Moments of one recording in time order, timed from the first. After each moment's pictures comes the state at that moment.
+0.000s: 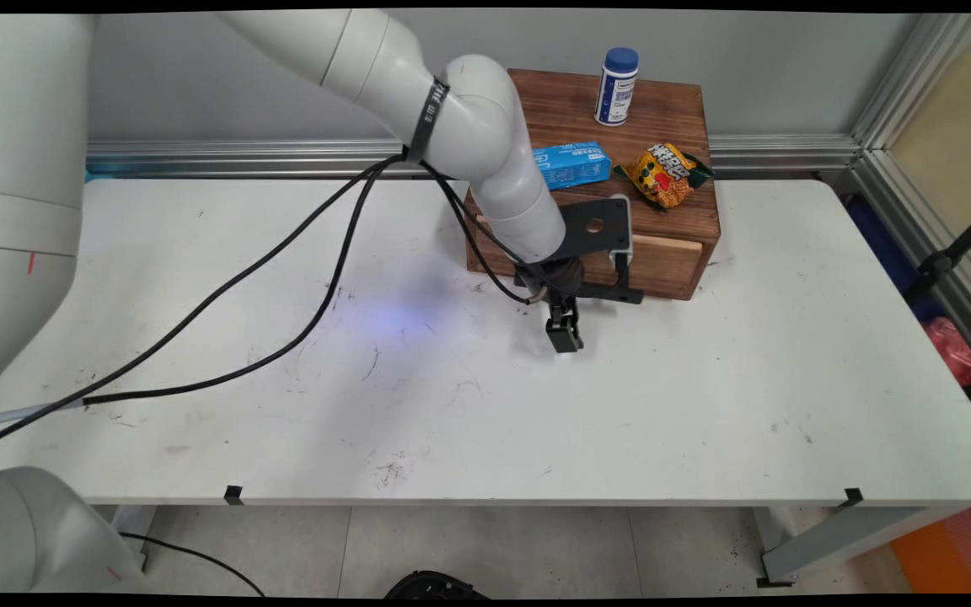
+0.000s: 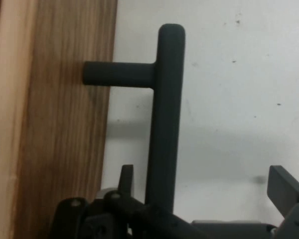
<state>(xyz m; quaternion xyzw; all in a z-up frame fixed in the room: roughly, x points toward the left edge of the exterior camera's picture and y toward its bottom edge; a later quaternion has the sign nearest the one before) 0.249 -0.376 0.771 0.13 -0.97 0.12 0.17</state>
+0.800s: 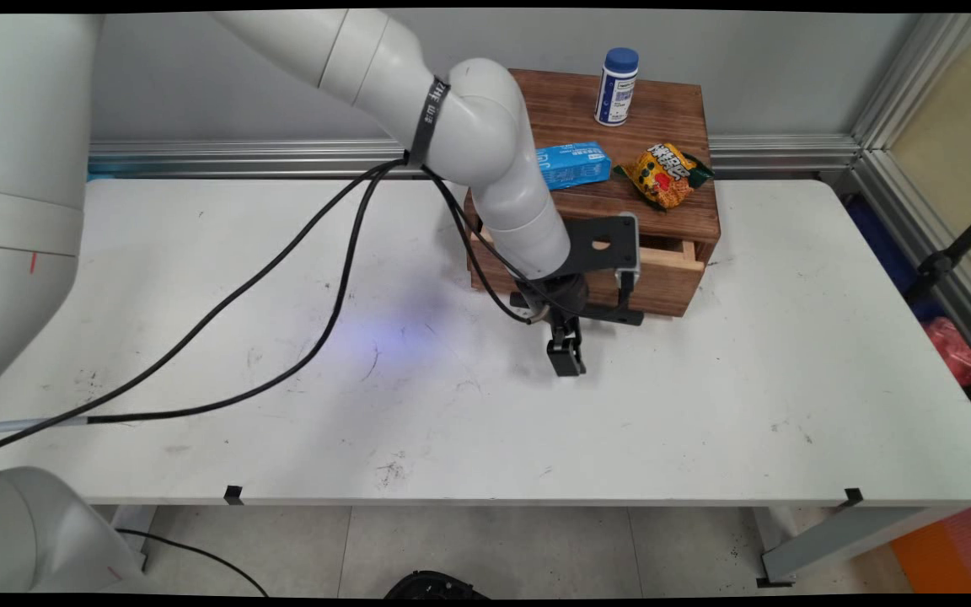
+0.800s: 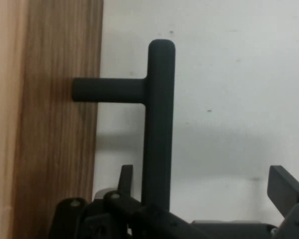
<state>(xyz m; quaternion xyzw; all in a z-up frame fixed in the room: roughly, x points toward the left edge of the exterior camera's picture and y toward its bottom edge) 0.237 -0.353 0.776 0.11 -0.97 0.09 0.17</state>
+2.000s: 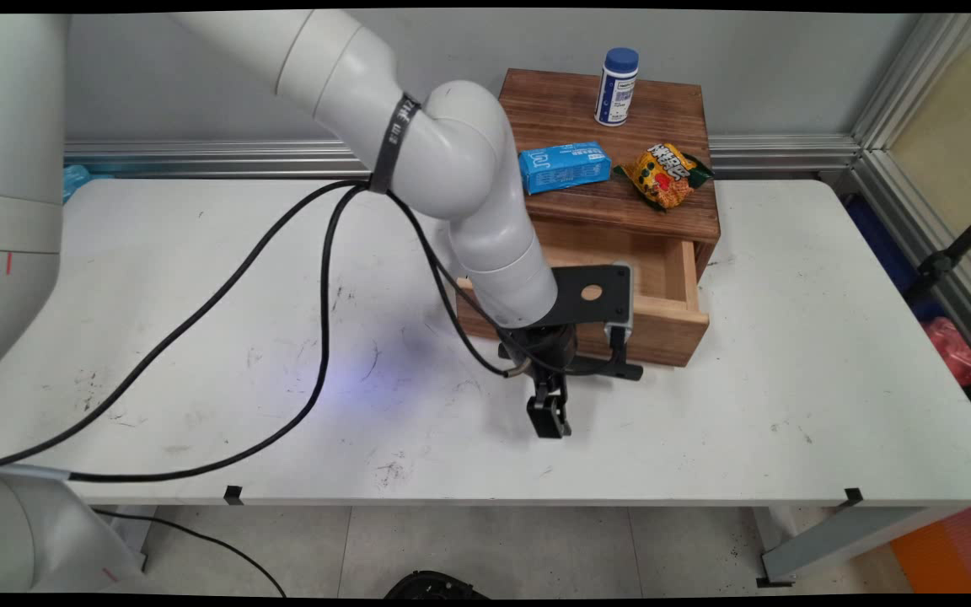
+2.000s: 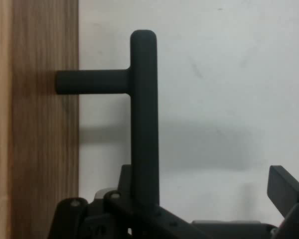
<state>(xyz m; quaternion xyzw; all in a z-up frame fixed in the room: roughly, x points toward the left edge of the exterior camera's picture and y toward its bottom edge) 0.229 -0.283 0.786 0.09 -0.98 0.03 0.17</state>
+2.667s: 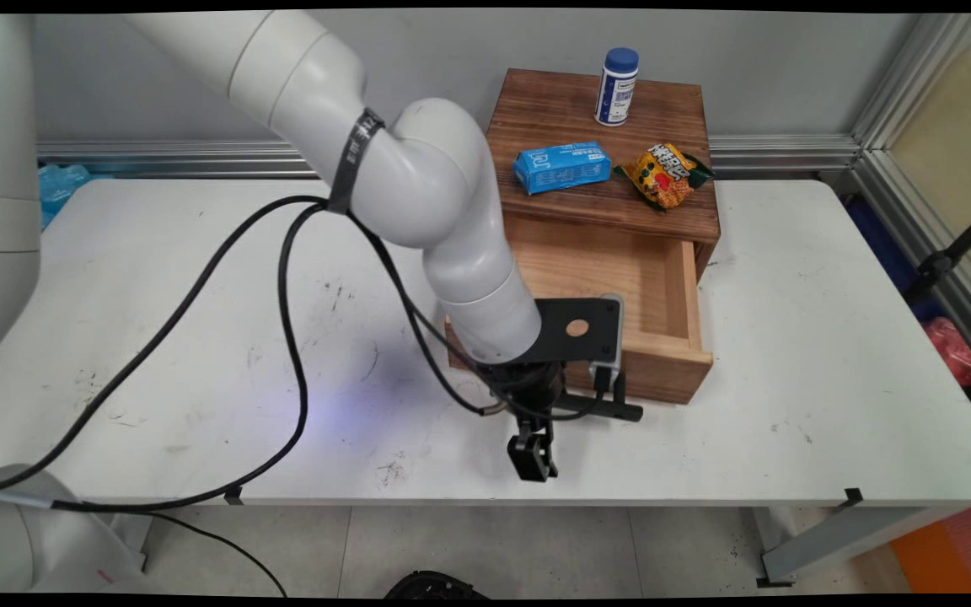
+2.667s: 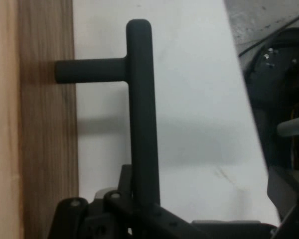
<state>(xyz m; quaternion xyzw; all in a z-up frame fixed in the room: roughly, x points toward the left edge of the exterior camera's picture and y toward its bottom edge) 0.229 -0.236 0.794 0.08 -0.98 0.01 0.17</state>
